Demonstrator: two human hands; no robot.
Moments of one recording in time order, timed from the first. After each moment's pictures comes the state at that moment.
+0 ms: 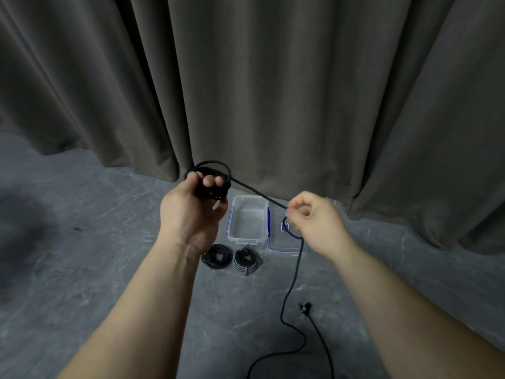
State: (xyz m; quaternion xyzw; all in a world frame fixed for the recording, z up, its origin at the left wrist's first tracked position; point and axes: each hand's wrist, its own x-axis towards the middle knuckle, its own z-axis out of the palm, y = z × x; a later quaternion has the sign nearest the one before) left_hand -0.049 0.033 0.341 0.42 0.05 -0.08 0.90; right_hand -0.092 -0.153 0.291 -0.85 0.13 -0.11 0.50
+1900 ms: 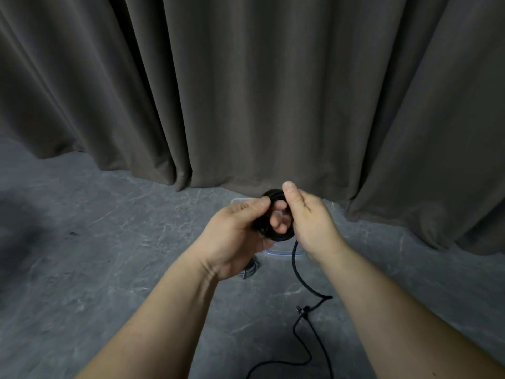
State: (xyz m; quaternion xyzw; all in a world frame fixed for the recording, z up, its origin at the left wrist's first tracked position) left_hand -0.082 0.002 0.334 0.52 -0.16 -0.32 0.78; right_hand -0.088 -0.137 0.300 -0.77 0.05 -0.12 0.63
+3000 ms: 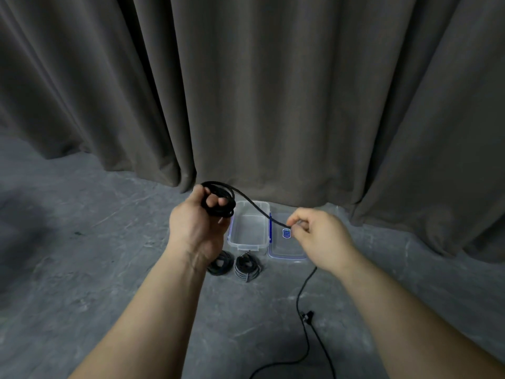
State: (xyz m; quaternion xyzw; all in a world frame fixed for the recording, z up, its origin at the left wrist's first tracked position) left_hand -0.042 0.027 0.325 0.42 0.12 -0.10 0.89; right_hand -0.095 -0.158 0.287 -0.94 0.09 -0.09 0.32
